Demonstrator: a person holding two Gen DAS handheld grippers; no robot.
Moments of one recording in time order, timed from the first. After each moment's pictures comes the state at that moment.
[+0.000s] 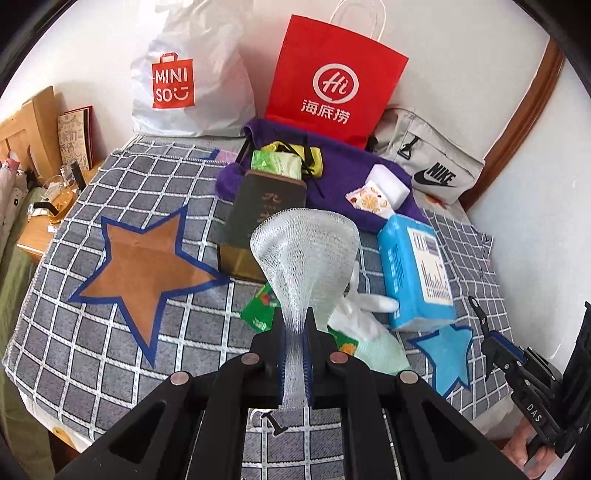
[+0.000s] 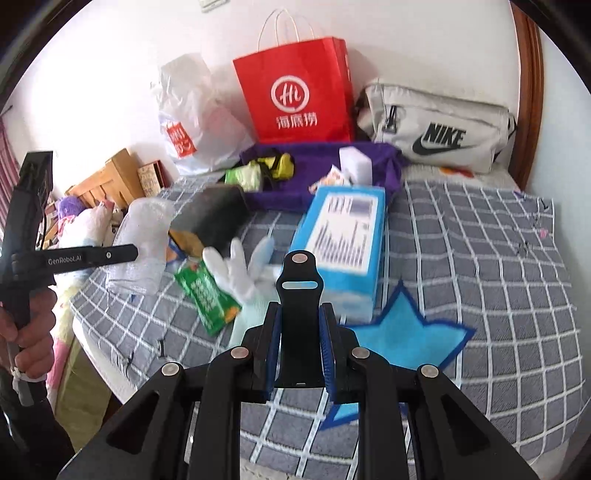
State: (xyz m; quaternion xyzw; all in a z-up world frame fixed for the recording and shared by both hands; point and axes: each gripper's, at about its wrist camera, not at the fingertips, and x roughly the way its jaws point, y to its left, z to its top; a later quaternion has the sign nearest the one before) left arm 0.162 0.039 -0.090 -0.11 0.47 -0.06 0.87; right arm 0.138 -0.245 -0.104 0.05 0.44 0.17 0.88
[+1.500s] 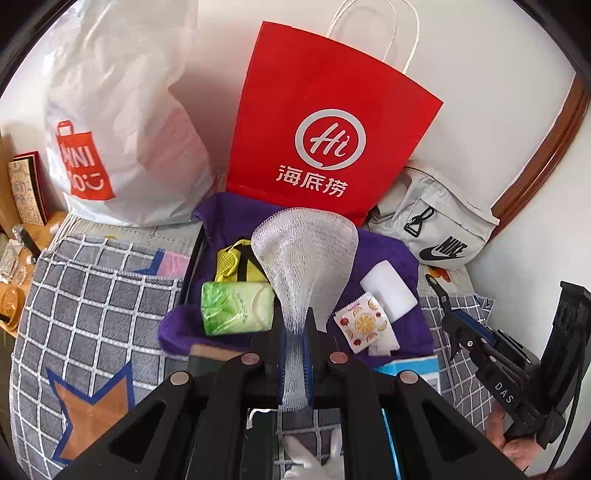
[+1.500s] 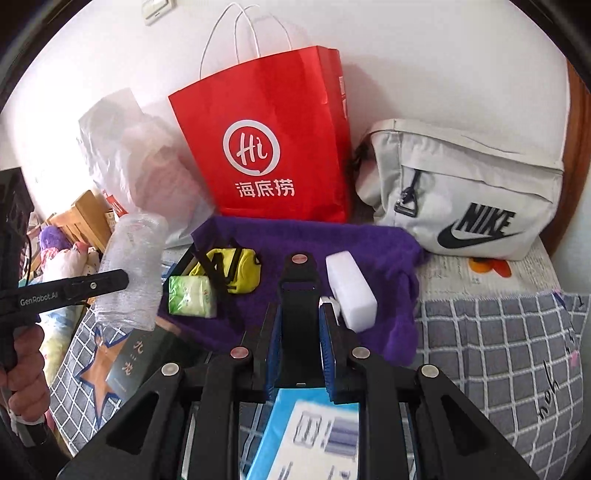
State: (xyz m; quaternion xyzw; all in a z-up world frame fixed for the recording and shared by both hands) left arm 0.359 0.022 -0.068 -0.12 0.46 -0.09 0.88; right arm 0.359 -0.220 -0.100 0.05 0.42 0.16 0.89
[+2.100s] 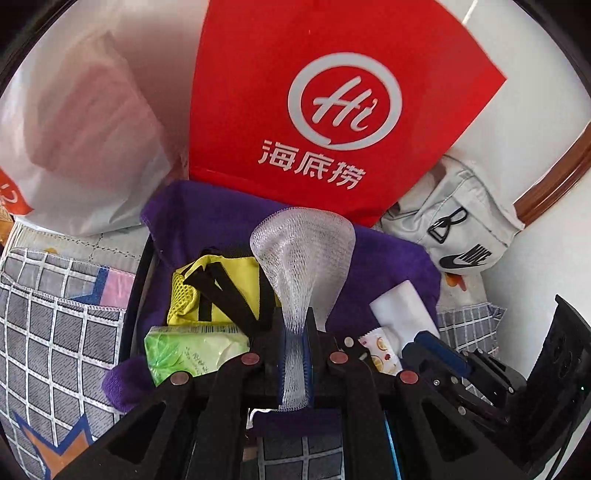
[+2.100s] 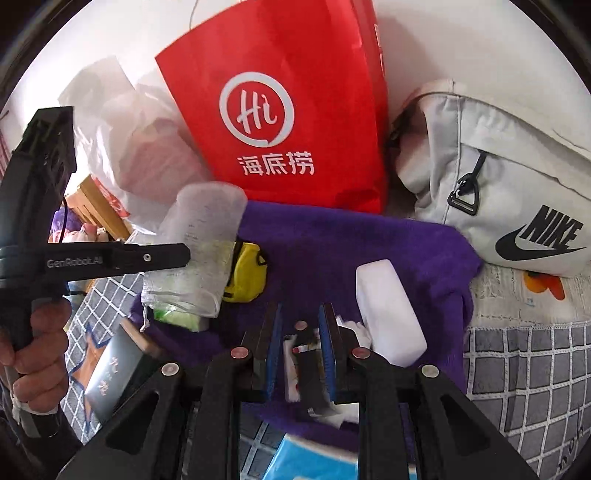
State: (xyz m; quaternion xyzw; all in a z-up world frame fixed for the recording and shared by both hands) left arm 0.444 -0.004 -0.121 -0.13 0.51 -0.10 0.84; right arm 0.420 -0.193 -0.151 0.04 0.46 0.21 0.86
